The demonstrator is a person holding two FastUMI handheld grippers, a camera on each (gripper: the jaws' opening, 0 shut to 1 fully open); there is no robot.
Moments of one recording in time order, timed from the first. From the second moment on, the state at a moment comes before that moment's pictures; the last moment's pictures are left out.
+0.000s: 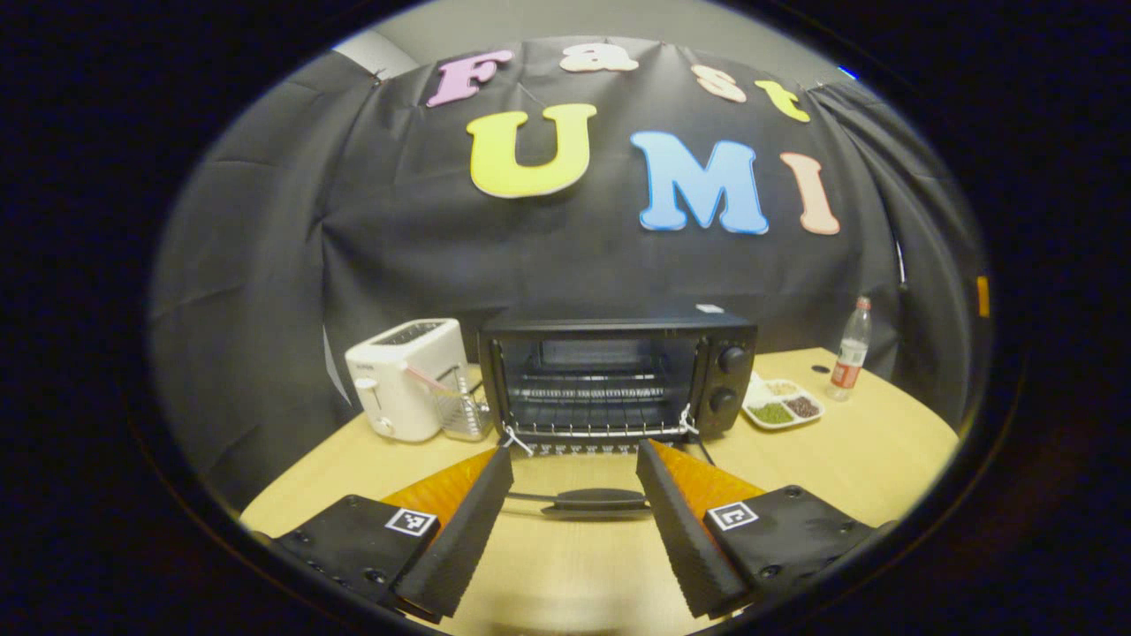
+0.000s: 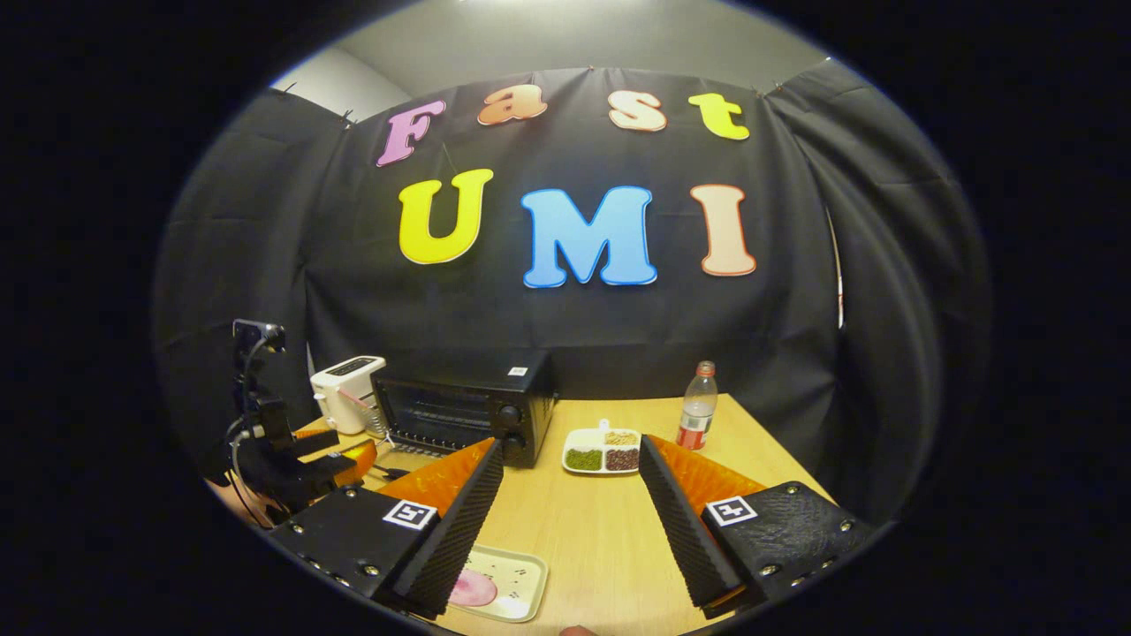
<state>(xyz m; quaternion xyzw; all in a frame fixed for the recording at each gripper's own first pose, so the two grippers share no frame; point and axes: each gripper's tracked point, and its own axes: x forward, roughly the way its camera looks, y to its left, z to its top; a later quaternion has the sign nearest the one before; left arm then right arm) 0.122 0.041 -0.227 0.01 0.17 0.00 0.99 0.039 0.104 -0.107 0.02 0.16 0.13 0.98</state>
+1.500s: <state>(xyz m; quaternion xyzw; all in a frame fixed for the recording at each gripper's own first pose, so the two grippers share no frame) 0.025 0.118 -0.106 0.01 0.06 0.10 0.99 -0.041 0.139 -0.342 0.14 0.67 0.22 0.70</state>
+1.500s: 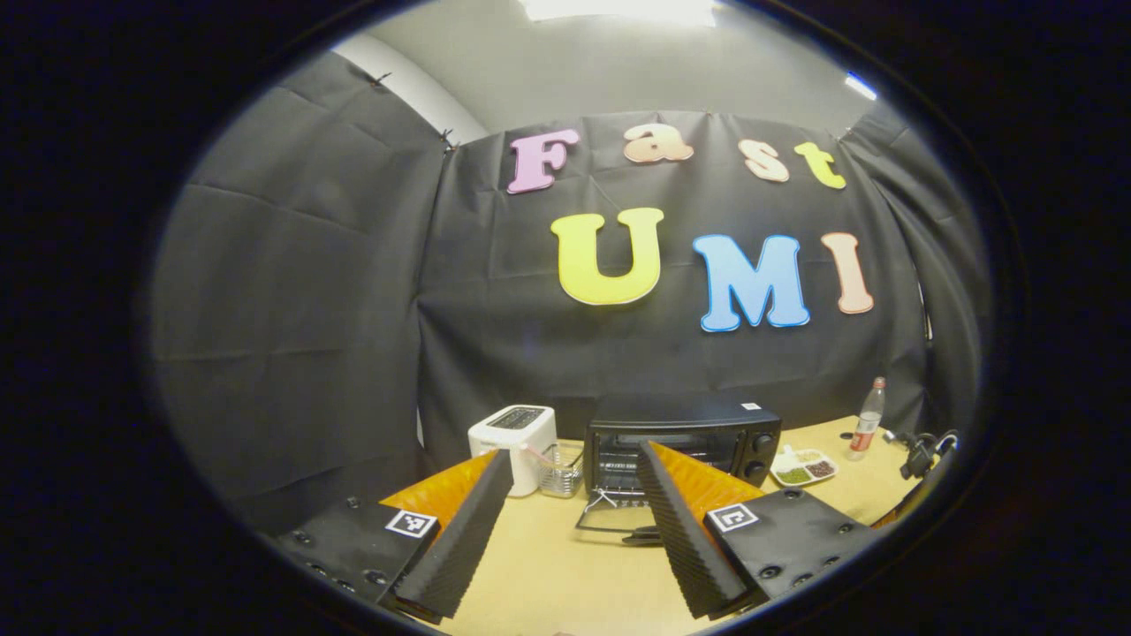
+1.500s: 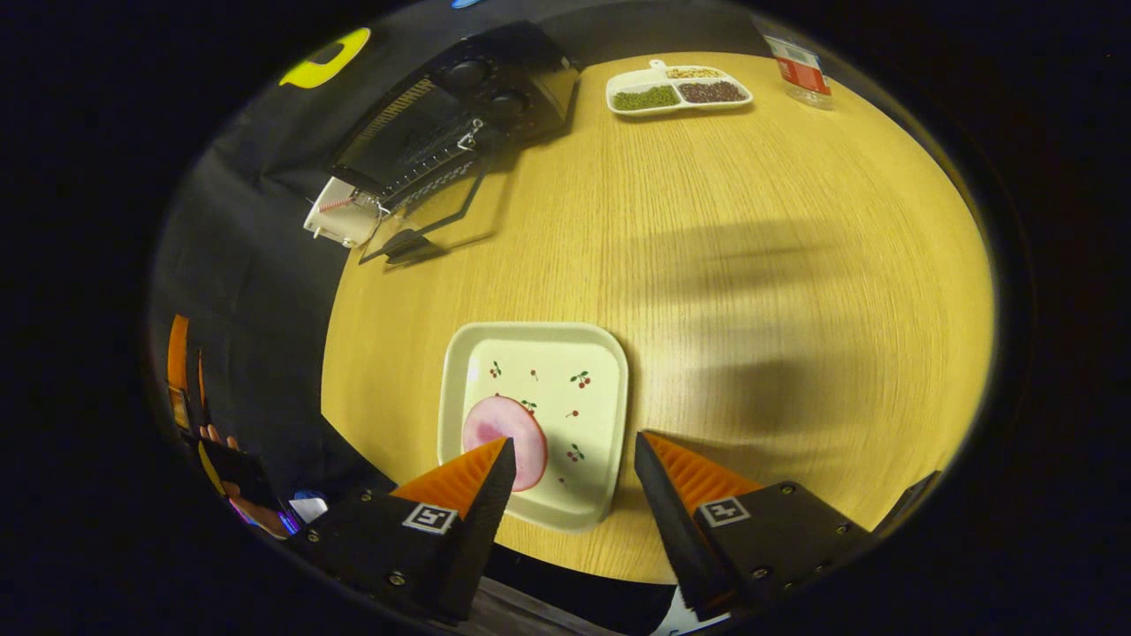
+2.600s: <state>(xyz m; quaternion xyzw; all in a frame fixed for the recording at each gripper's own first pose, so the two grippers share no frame) 0.041 0.115 -0.105 -0.01 0.07 0.09 0.99 -0.020 0.112 -0.320 0.26 0.65 0.20 0.69</state>
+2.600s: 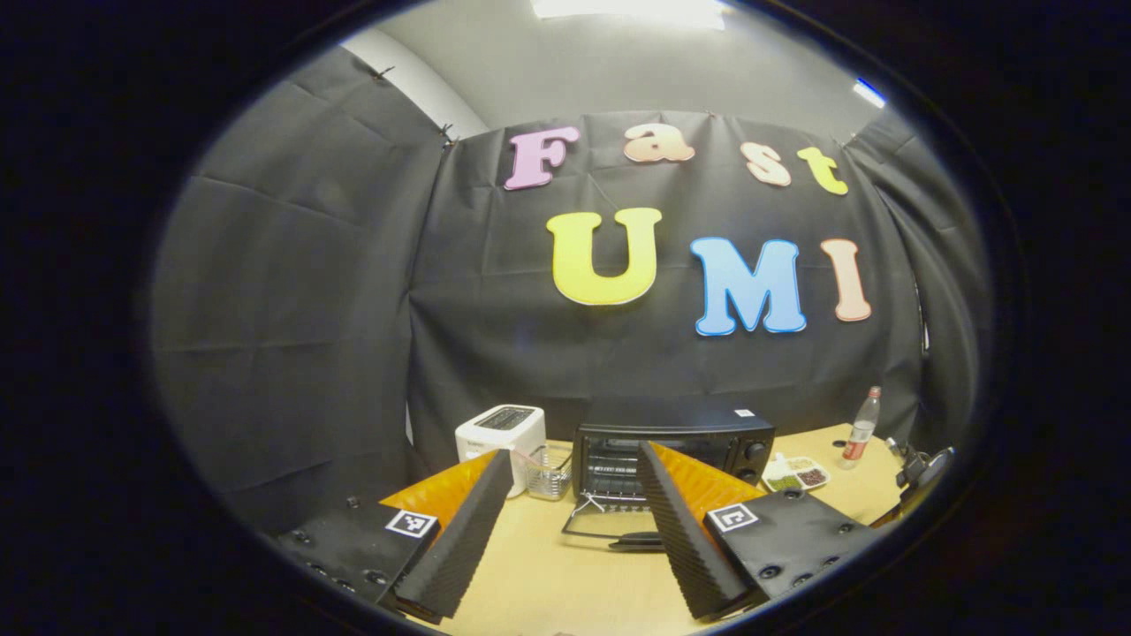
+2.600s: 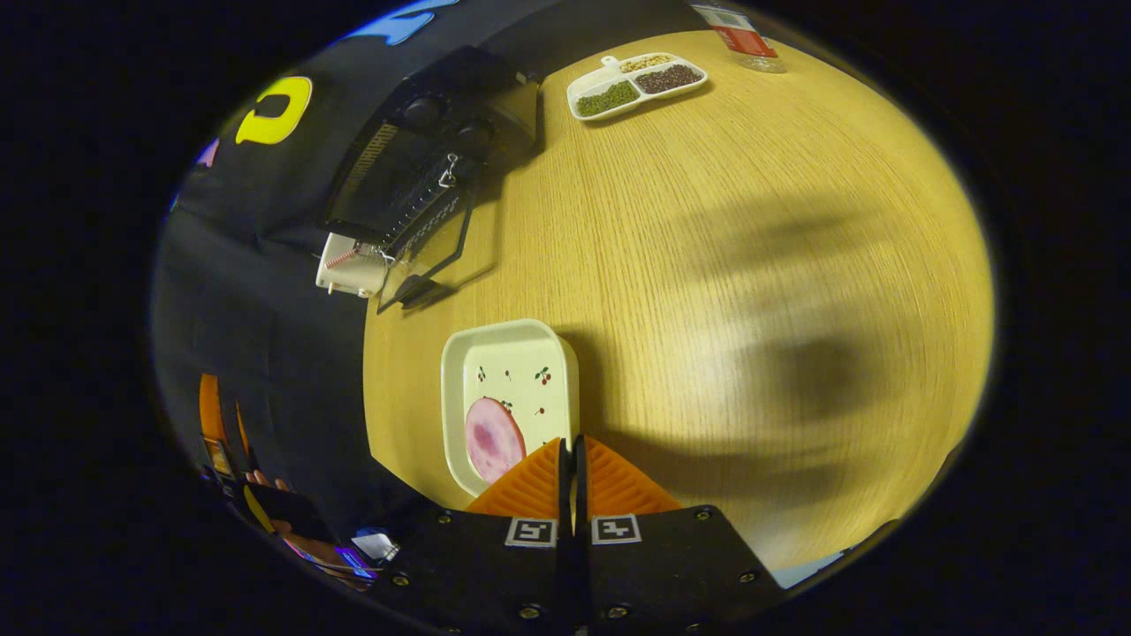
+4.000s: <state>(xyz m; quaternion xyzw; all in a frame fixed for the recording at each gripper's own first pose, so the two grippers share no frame) 0.124 0.200 -0.142 0.01 0.08 0.08 0.99 0.154 0.287 -0.275 0.53 0.46 0.01 0.71</state>
